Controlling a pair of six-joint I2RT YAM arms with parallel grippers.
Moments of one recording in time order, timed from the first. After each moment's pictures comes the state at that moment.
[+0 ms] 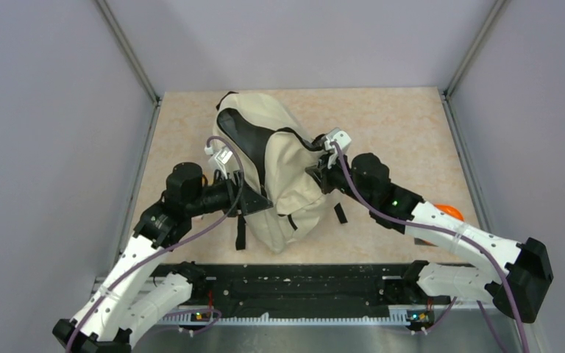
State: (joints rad) left arm -0.47 0.72 0.83 -0.48 0.59 -0.76; right arm 0.87 1.09 0.85 0.04 0.07 0.10
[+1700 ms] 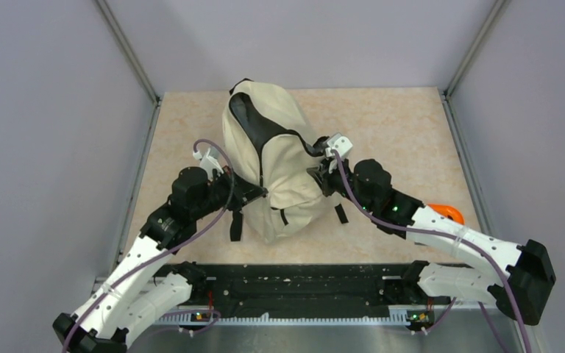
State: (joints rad) left arm -0.53 0.74 0.77 -0.38 0.27 -1.03; right arm 0.88 1.06 0.79 0.11 0.11 0.04
